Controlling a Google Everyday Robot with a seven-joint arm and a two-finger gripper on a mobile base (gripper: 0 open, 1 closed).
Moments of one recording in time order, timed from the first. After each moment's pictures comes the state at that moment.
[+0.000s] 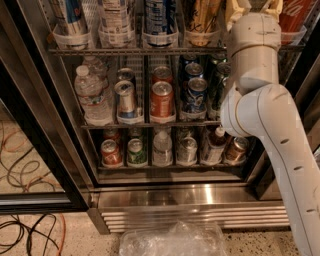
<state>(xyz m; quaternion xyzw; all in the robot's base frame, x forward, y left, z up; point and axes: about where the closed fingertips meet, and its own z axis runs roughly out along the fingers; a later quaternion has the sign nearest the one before) 0.632 -0.208 1.117 0.03 0.46 -0.03 0.89</state>
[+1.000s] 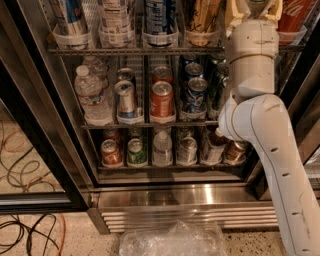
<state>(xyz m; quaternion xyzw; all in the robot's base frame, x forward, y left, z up) 0.624 -0.205 1.114 0.03 0.41 -0.03 0.91</state>
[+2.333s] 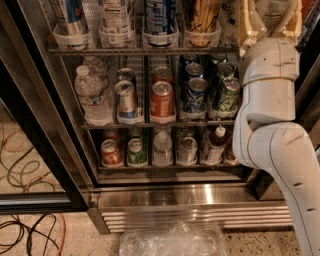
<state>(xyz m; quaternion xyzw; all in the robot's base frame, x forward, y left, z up) 0.564 -0.215 1.108 0.01 0.41 -0.04 0.91</state>
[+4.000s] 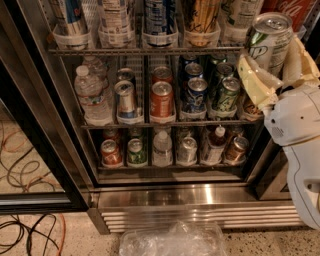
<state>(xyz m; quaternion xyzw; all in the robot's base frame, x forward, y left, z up) 0.471 -0.194 1.062 -0.16 0.45 0.04 0.88</state>
